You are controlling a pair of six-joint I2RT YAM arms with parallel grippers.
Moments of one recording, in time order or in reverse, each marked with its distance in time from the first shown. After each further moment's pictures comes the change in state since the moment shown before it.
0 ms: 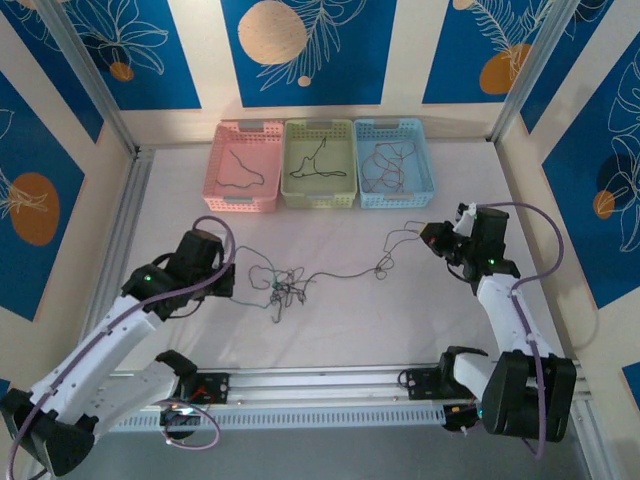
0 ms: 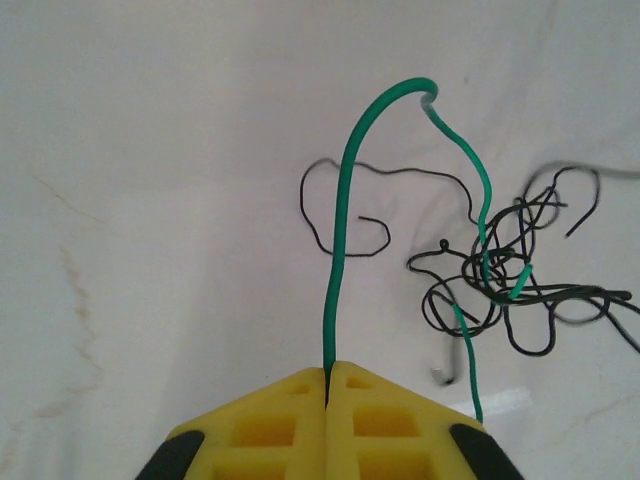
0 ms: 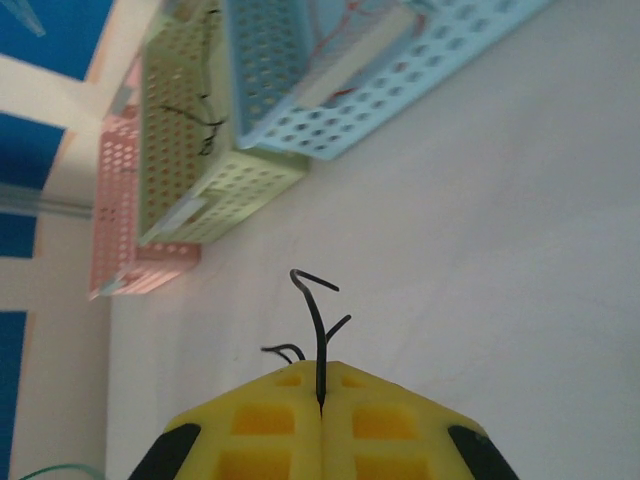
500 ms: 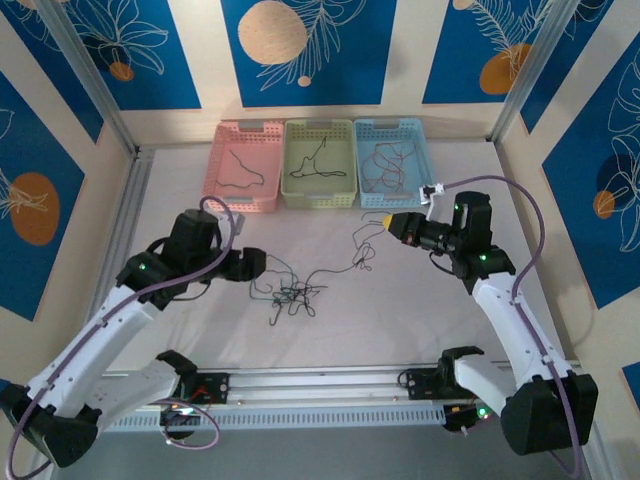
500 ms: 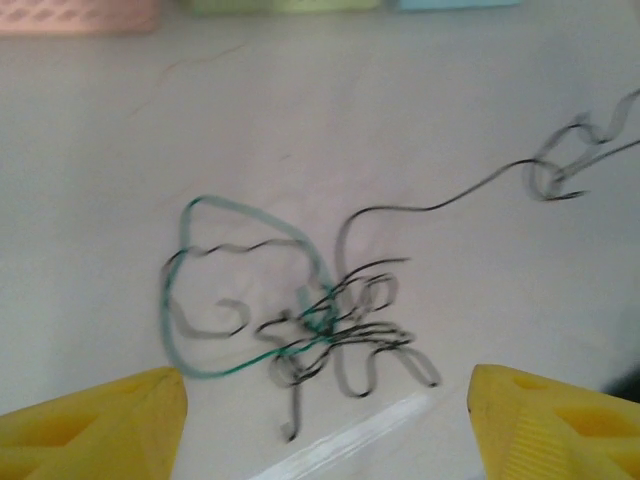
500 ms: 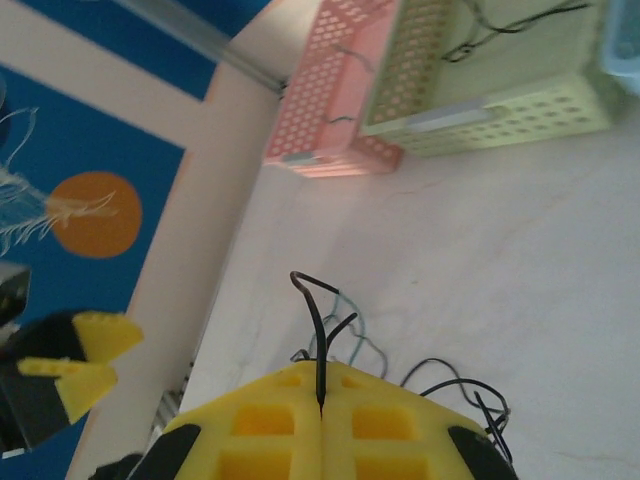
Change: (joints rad) left arm 0.000 0.068 0.172 0.100 0.252 0.043; right arm 0.255 -0.058 0.158 -0.029 -0.176 -0.057
